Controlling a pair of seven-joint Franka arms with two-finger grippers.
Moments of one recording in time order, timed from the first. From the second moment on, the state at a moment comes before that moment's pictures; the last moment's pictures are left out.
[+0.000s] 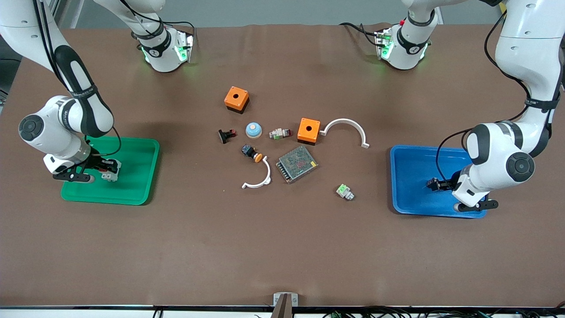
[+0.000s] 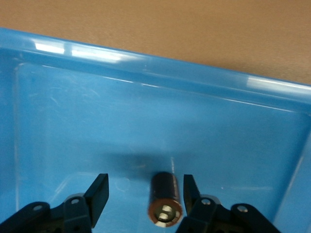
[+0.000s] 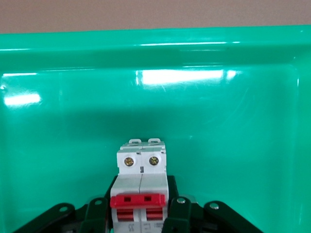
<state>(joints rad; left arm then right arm) 0.15 0.55 -0.10 -1.86 0.05 2.31 -0.08 -0.19 0.38 -0.06 -2.23 0.03 2.63 -0.19</state>
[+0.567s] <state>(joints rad) 0.14 0.55 -0.11 -1.88 0.01 2.31 -0.08 0.05 0.29 -0.05 -2.00 0.04 2.19 0.04</state>
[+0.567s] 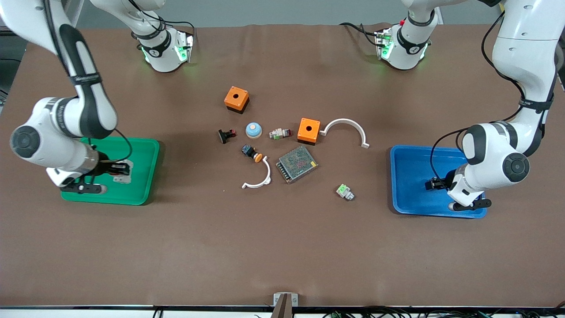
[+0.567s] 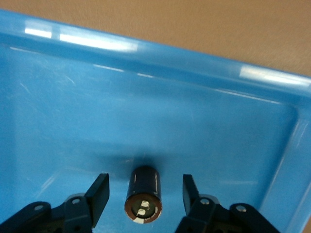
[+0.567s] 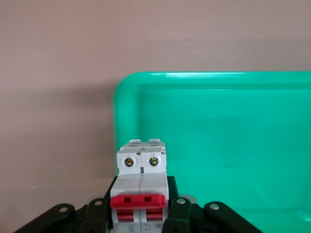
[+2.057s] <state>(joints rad) 0.01 0.47 -0.34 -1.81 0.01 2.15 -0.37 0.61 0.56 -0.05 -1.90 0.09 2.50 0.69</state>
